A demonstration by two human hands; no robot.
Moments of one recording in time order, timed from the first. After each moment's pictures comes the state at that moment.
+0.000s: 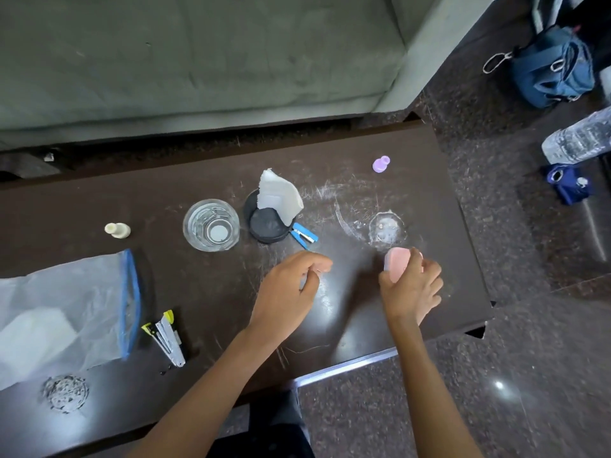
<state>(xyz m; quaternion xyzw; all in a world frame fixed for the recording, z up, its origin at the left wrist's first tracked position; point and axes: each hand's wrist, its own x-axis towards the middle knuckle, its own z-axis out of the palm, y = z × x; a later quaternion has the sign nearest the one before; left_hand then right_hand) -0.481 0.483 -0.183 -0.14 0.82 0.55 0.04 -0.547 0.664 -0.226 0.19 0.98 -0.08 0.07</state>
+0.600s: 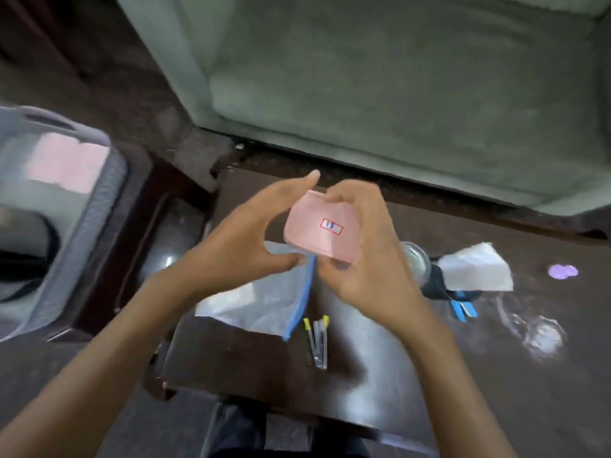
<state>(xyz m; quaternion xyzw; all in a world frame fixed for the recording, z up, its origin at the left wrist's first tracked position) -0.358 0.179 -0.077 -0.12 0.86 0.49 -0.04 -0.464 0.324 -0.062 -0.44 0.75 -0.45 0.18</state>
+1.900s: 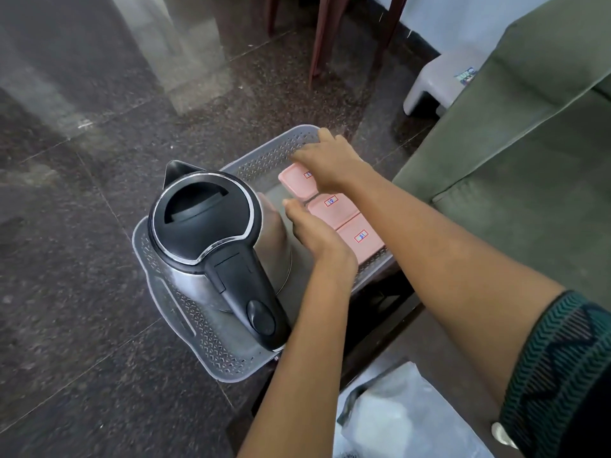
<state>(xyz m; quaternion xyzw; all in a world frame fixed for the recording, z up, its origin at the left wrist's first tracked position) -0.231 -0.103 -0.136 -0.57 -0.08 0.58 -0.58 -0.259 -0.195 -0.142 -0.84 0.52 0.14 0.04</state>
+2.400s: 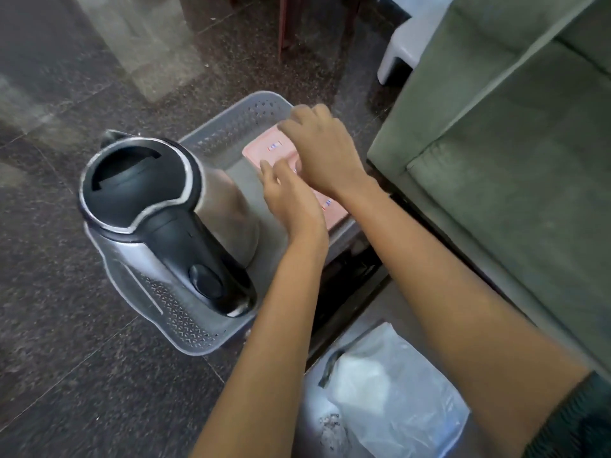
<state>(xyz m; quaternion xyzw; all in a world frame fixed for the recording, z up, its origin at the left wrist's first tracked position) -0.242 -0.083 -0.132 -0.65 0.11 0.52 -0.55 -0.293 -0.133 -0.133 -0.80 0.59 -0.05 0.02</state>
